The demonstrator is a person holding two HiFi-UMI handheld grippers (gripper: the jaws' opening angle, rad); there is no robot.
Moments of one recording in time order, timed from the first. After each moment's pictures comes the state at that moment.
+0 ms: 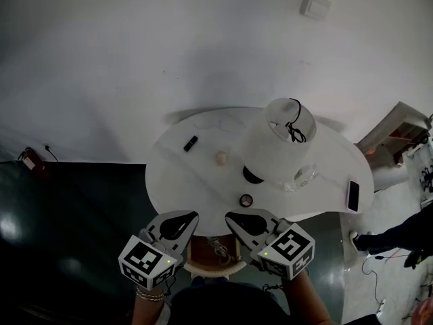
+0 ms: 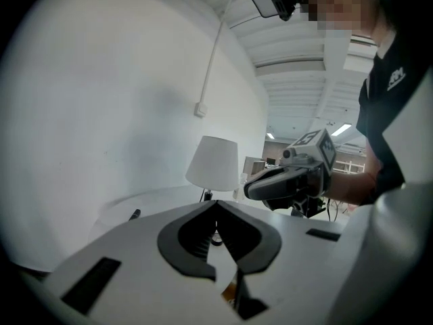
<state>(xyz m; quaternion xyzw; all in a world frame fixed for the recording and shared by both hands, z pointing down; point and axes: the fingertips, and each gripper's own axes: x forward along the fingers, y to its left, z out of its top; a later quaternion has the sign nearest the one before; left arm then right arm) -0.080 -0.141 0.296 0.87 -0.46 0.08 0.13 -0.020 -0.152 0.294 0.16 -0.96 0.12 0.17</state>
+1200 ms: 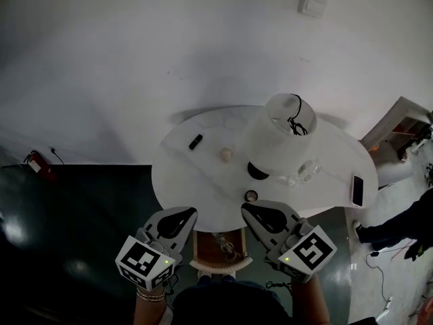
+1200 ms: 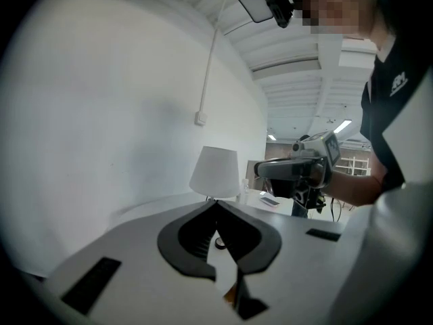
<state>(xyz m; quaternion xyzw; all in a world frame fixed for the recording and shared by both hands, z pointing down) -0.091 -0.125 0.273 0.87 -0.48 0.07 0.10 -0.004 -0.142 0.228 0.19 -0.98 0.02 0.08</state>
